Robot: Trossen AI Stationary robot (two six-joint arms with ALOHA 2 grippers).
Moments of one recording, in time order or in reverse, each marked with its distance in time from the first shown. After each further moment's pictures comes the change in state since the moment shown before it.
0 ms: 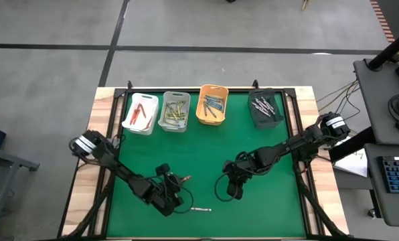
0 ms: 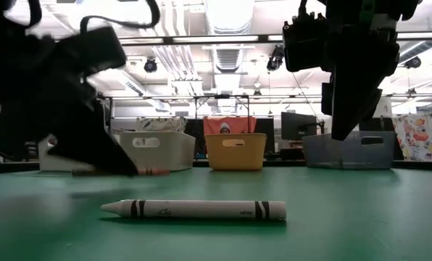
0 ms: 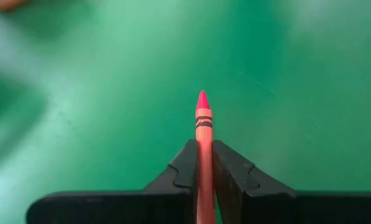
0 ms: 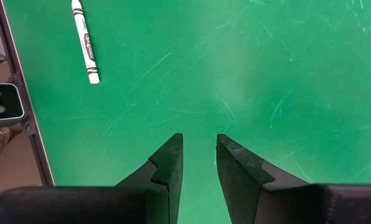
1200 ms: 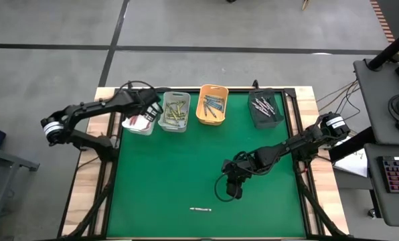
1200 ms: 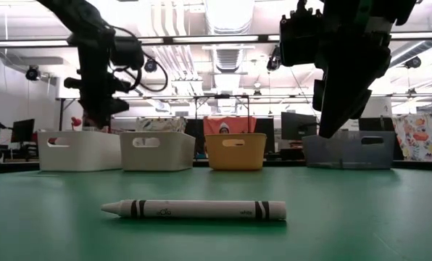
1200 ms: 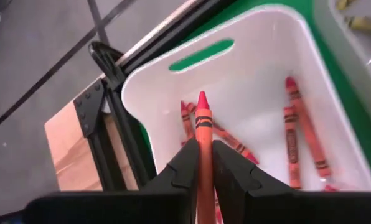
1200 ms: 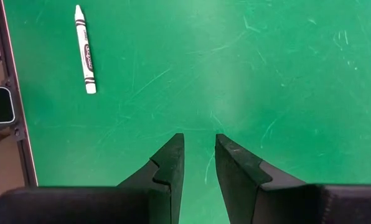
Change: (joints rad) left arm 1.266 -0.571 -0.049 -0.654 0.194 0.577; right arm -0.002 0.000 0.000 0.026 0.052 -0.070
